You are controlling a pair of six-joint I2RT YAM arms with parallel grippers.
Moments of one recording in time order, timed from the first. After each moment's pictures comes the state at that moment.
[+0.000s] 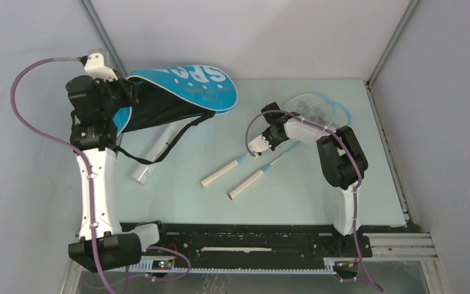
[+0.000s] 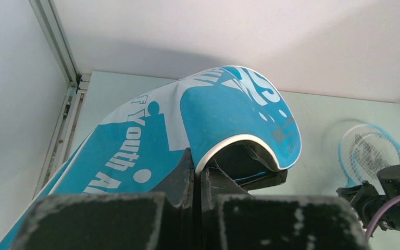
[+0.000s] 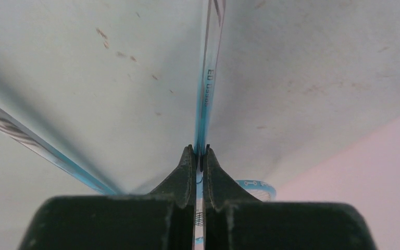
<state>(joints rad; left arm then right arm) 0.21 1.15 1.42 -0.41 0.30 -0.16 0.50 2.06 1.46 -0.59 0.07 -1.71</state>
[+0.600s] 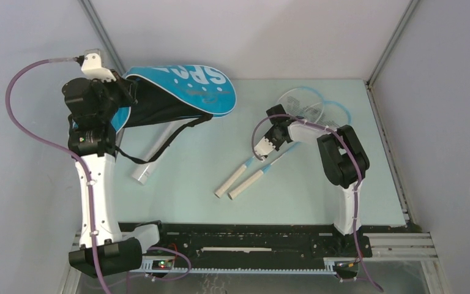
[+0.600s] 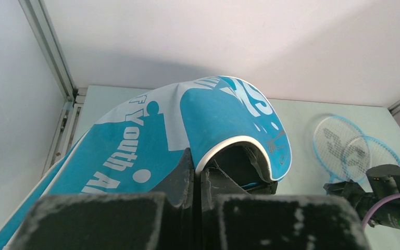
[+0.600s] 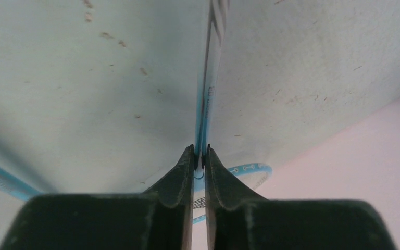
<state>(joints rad) 0.21 1.12 1.42 -0.40 0.32 -0.16 0.46 2.04 1.37 -0.41 0.02 -1.99</state>
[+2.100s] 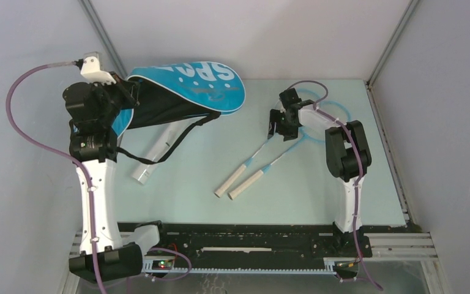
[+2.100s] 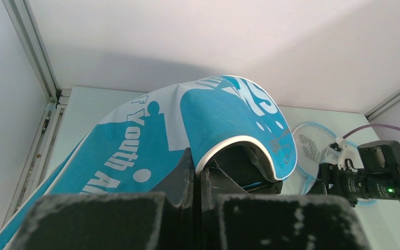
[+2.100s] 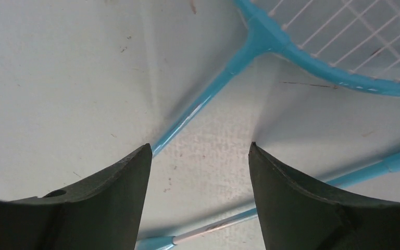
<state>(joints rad) 0.20 1.08 1.39 -0.37 0.34 -0.23 0.33 2.11 1.59 -0.61 -0.11 0.40</state>
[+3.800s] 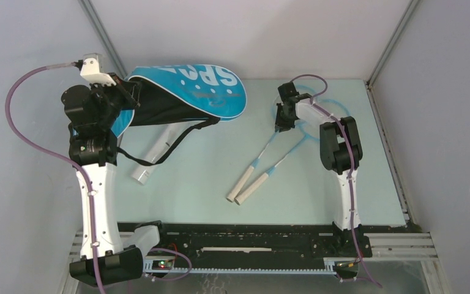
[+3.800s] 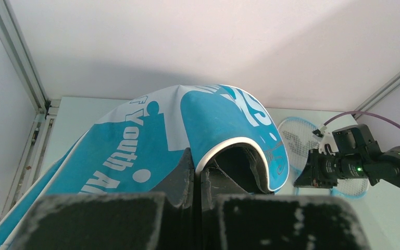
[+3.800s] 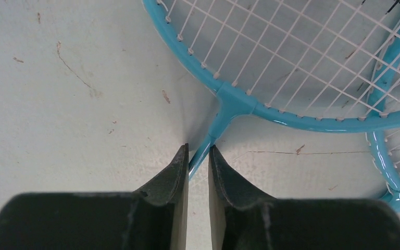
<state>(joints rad) 0.20 1.04 1.37 -0.34 0.38 -0.24 0.31 2.26 1.80 -0.64 0.00 0.45</state>
